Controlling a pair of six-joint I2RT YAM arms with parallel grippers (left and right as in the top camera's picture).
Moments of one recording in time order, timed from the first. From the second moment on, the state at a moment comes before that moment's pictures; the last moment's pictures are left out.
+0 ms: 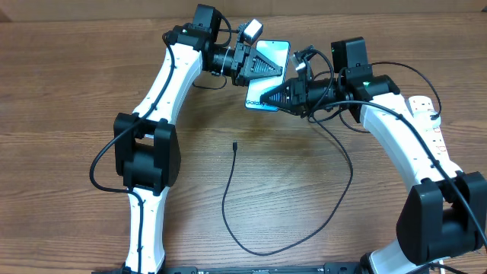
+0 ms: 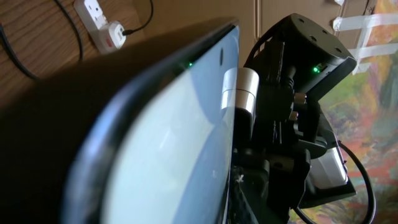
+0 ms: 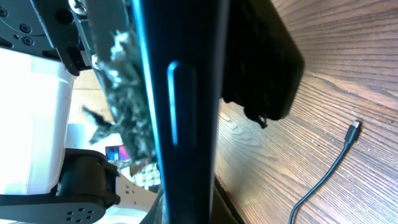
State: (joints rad) left arm -0.28 2.34 2.13 -1.03 1.53 -0.13; right arm 0.21 1.74 1.35 -0.54 -1.14 0.52
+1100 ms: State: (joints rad) left arm -0.20 2.34 2.13 -1.32 0.89 -0.14; right arm 0.24 1.74 1.35 -0.78 -0.67 0.47
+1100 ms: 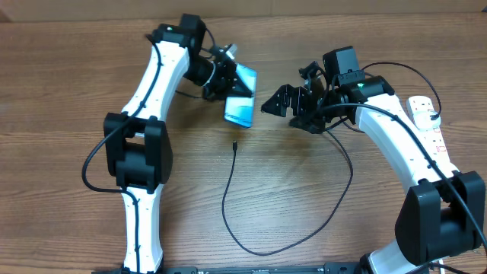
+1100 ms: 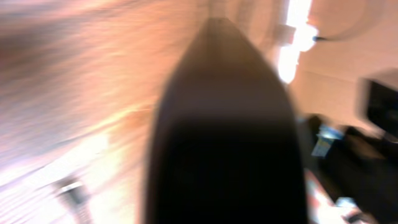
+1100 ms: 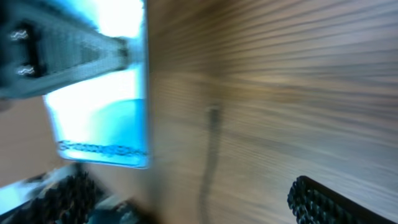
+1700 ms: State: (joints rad) left arm -0.18 2.34 2.13 -1.35 0.44 -0.28; right arm 0.24 1.74 1.35 -0.85 -0.20 0.46
